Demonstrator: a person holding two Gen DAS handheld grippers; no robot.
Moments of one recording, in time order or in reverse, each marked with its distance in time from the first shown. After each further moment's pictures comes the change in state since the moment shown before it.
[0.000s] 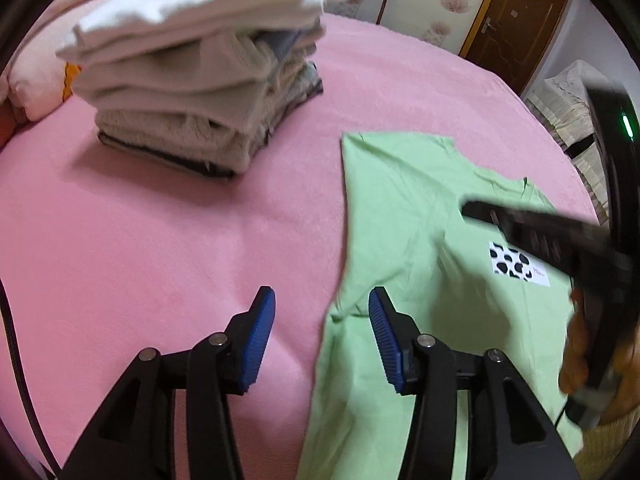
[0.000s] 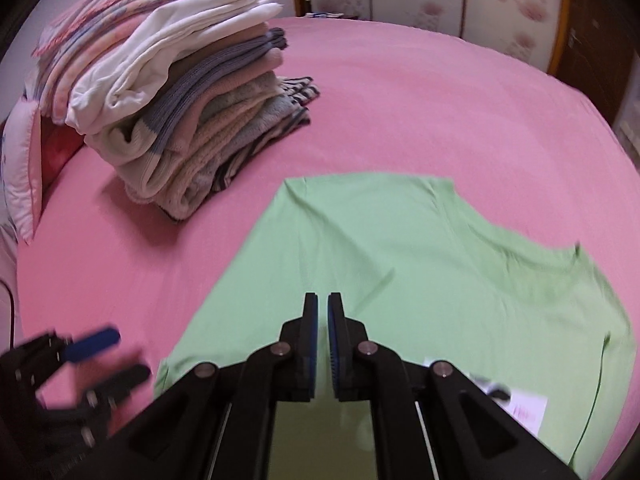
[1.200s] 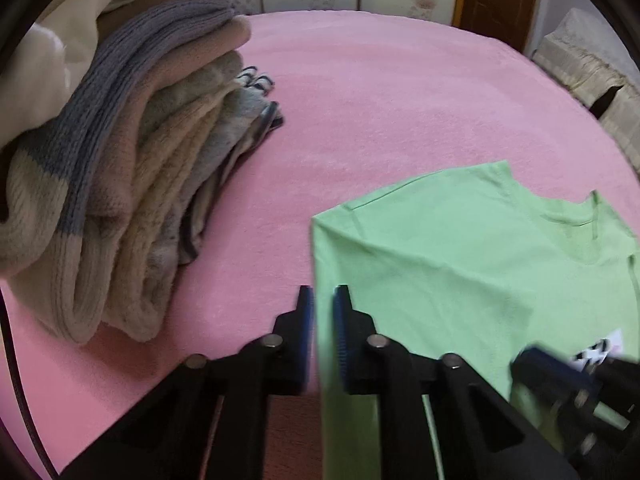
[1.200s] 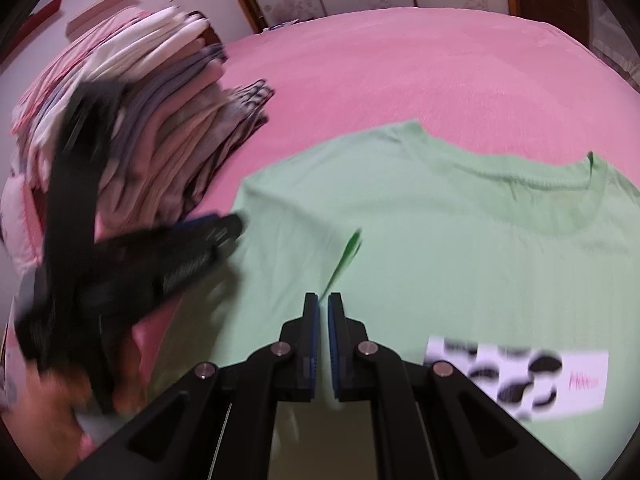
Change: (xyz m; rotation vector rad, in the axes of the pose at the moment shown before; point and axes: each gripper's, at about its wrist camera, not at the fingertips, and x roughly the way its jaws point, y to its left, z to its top) left arm 0.137 -0.051 0.101 0.175 0.005 0.130; right arm 0.036 -0.043 -0.012 0.238 -0.040 0.080
